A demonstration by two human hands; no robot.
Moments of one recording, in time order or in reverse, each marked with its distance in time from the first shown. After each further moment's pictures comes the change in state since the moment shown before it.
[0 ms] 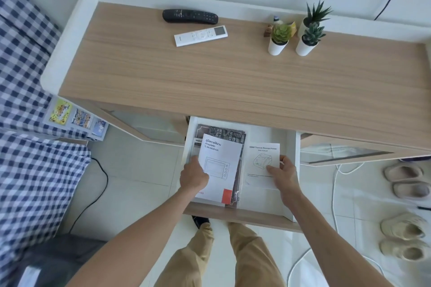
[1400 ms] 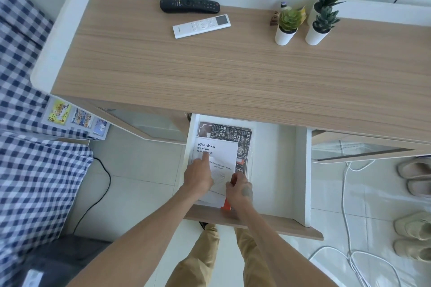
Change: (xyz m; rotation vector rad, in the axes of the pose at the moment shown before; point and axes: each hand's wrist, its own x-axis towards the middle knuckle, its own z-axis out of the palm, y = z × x) left_hand 0.012 0.001 0.006 0.368 0.014 0.248; right_hand -0.014 0.063 0.127 -0.541 -0.094 0.002
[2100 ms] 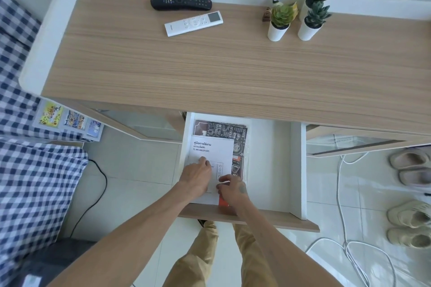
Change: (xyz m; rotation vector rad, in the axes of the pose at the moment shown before) left_hand 0.003 -0.011 0.005 0.502 -0.099 0.317; right_hand -0.001 0.003 0.003 0.138 -0.187 0.044
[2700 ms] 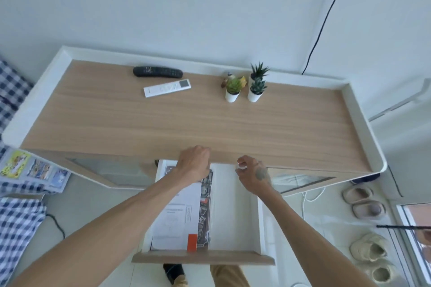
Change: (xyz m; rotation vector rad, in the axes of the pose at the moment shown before) left_hand 0.021 0.034 -0.191 -0.176 0.384 0.123; right_hand -0.046 -0.096 -0.204 -0.339 0.383 -0.421
